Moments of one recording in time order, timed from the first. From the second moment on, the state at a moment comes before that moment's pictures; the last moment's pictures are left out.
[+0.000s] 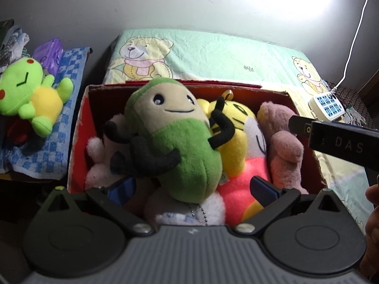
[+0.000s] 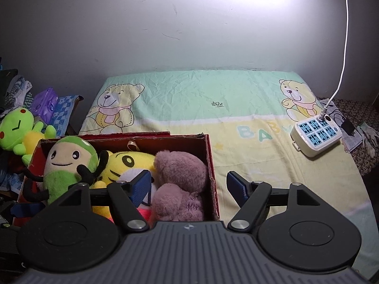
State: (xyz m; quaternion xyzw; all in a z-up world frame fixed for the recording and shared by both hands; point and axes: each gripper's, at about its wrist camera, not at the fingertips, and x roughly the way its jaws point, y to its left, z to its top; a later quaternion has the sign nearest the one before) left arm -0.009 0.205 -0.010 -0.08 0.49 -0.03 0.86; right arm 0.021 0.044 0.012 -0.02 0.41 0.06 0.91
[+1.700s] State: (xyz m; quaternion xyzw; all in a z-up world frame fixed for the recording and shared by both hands) left arm -0.008 0.200 -0.009 -0.05 0.47 0.01 0.88; right arm 0.018 0.044 0.006 0.00 0.42 0.06 0.91
